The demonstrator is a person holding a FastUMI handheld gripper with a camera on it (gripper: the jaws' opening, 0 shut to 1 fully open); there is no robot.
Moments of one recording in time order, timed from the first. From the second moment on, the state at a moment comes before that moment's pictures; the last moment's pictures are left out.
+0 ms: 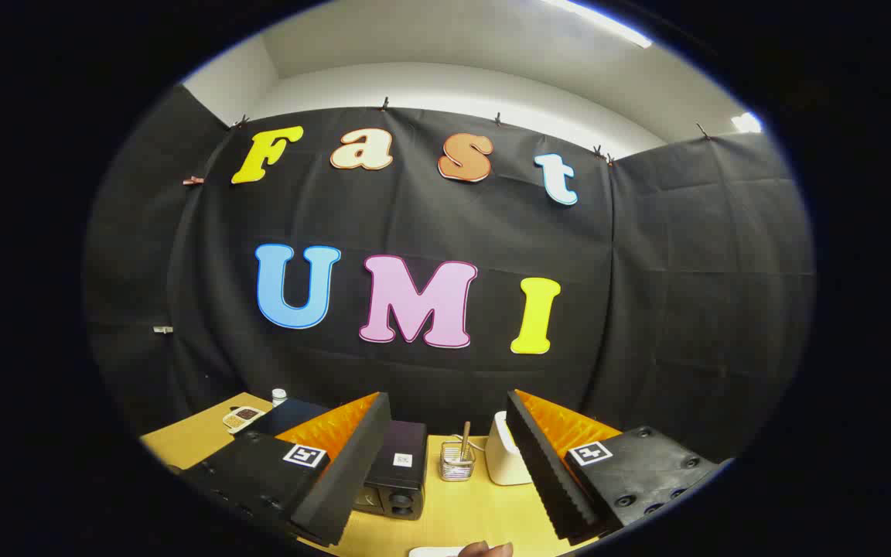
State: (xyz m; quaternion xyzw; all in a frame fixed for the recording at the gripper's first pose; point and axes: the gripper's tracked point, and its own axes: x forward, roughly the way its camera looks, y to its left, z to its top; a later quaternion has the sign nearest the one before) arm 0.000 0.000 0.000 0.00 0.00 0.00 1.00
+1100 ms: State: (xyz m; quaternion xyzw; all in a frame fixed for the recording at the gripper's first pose) arm -0.002 0.067 -0.003 0.05 0.01 0.03 1.00
